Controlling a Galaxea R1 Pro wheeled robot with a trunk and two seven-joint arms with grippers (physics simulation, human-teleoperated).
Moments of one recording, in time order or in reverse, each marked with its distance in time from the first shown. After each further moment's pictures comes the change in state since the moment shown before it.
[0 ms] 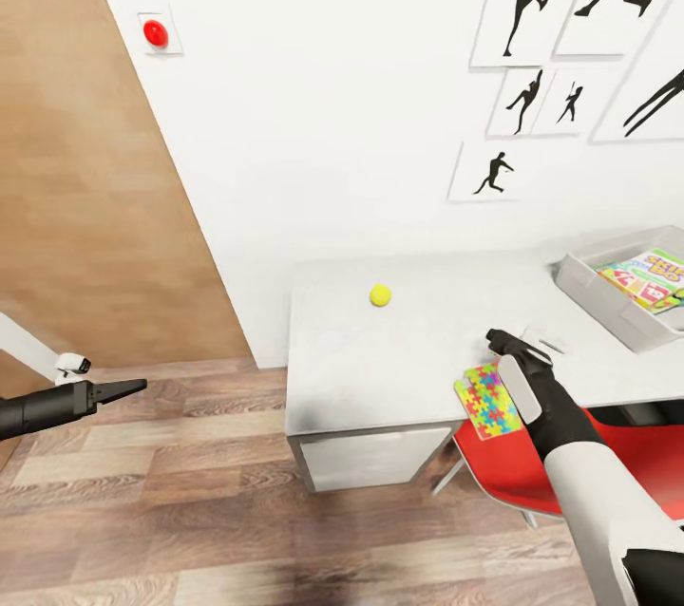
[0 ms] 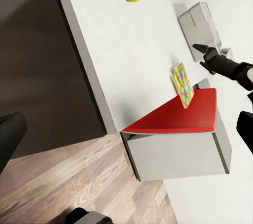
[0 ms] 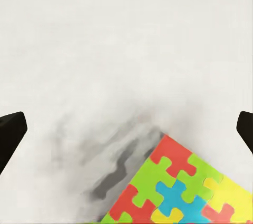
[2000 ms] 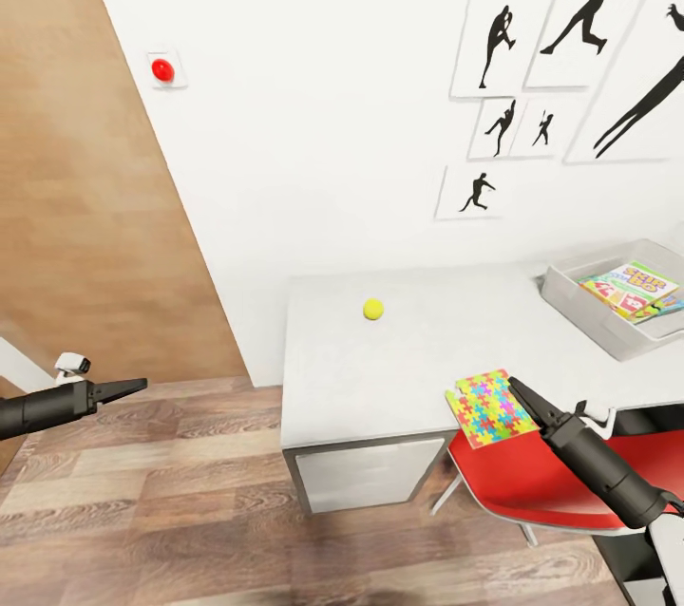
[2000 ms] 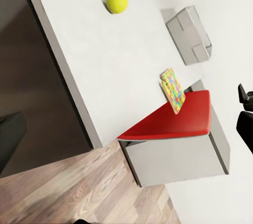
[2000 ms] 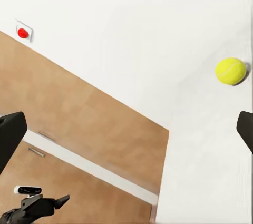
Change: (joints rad) left arm 0.000 -0.001 0.000 0.000 0.004 0.002 0.000; right arm 0.689 0.012 -0.428 -0.752 -0.348 0.435 1.333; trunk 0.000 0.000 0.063
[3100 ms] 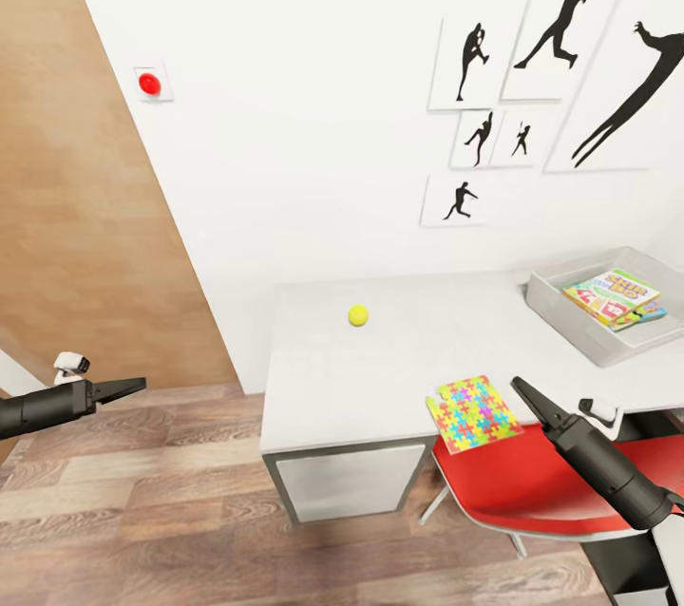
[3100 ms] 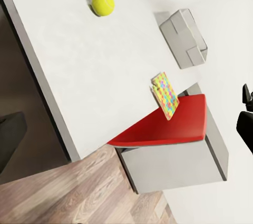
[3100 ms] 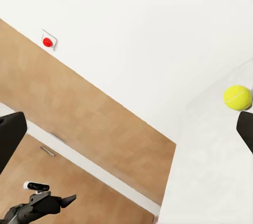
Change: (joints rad) left arm 0.000 0.003 0.001 0.000 0.002 0.015 0.000; right arm 0.000 -0.005 -0.003 -0.001 0.012 -0.035 0.077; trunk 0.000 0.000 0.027
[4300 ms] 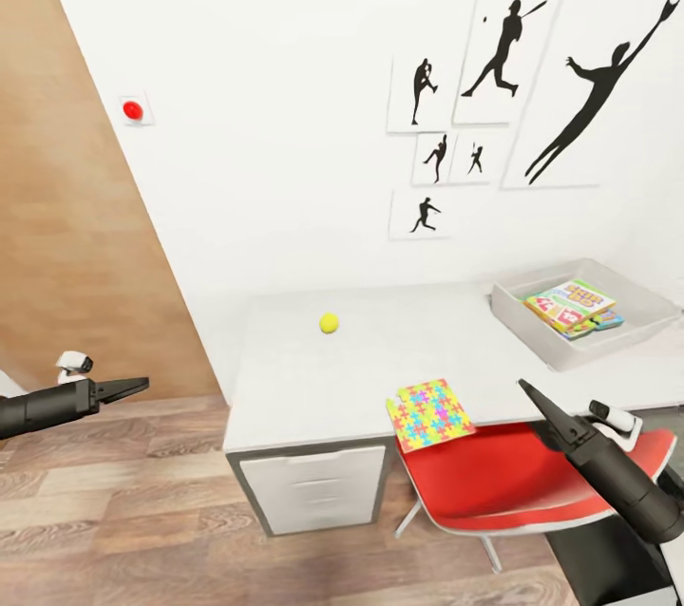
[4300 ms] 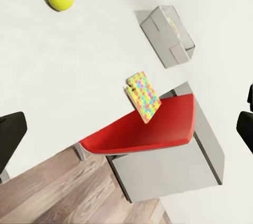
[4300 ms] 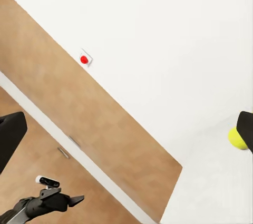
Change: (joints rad) left arm 0.000 -0.007 -0.008 -0.010 -0.001 0.013 0.000; right arm 0.028 -0.008 -0.005 -0.001 0.005 -0.096 0.126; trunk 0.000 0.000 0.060
